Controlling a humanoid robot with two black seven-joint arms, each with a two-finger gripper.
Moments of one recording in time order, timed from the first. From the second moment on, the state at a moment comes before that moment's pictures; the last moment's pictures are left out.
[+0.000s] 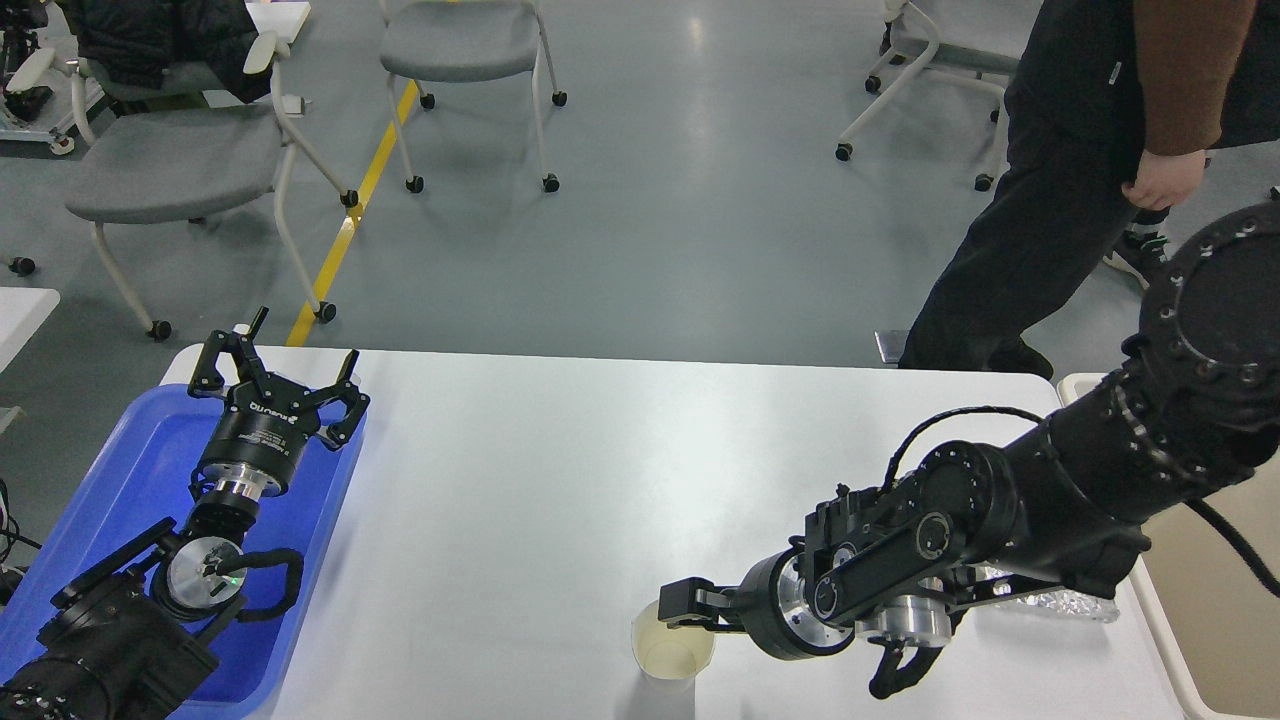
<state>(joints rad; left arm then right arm) -0.49 0.34 -0.89 -0.55 -0.08 -0.63 -0.50 1.68 0.00 -0.92 1.64 0.10 -0.30 -0.01</state>
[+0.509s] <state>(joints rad) -0.49 0.34 -0.89 -0.55 -0.08 -0.63 -0.50 1.59 0.00 -0.90 1.58 0.10 -0.32 0.00</state>
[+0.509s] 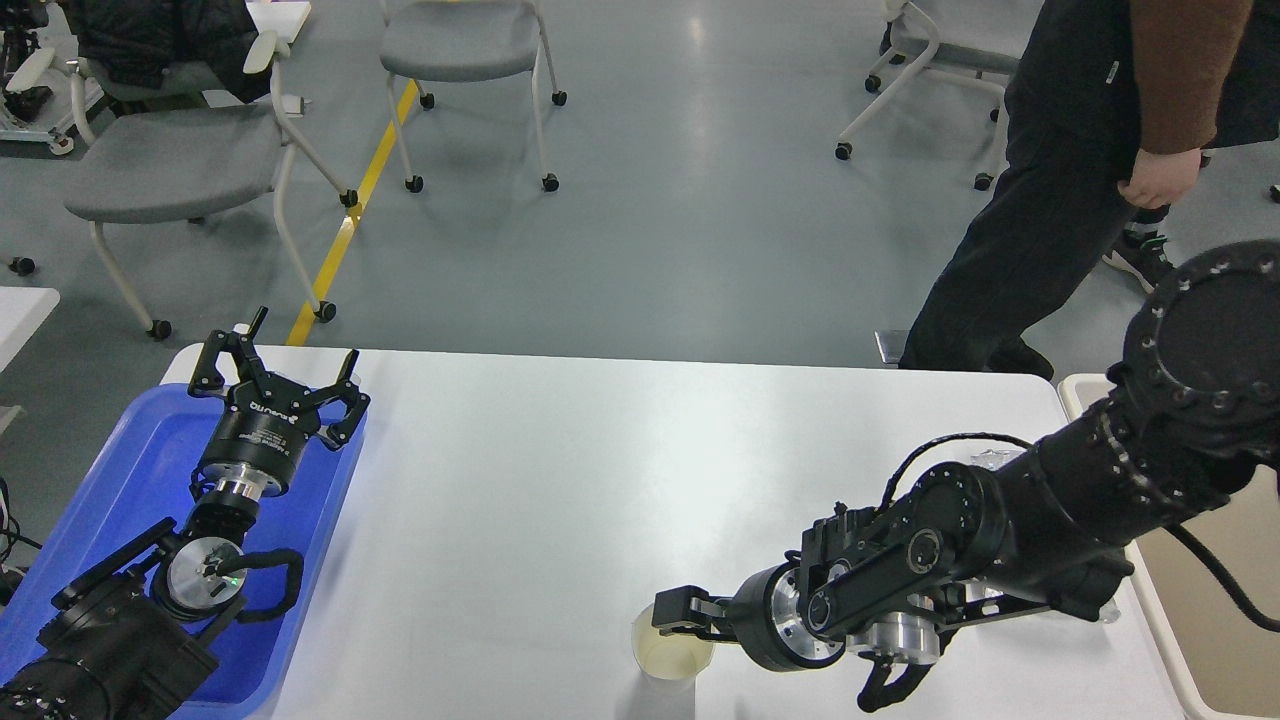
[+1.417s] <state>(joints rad) -0.49 0.34 -0.89 -0.55 -0.08 -0.63 -0.50 1.47 0.00 -0.88 1.51 0.04 -0.36 0.05</state>
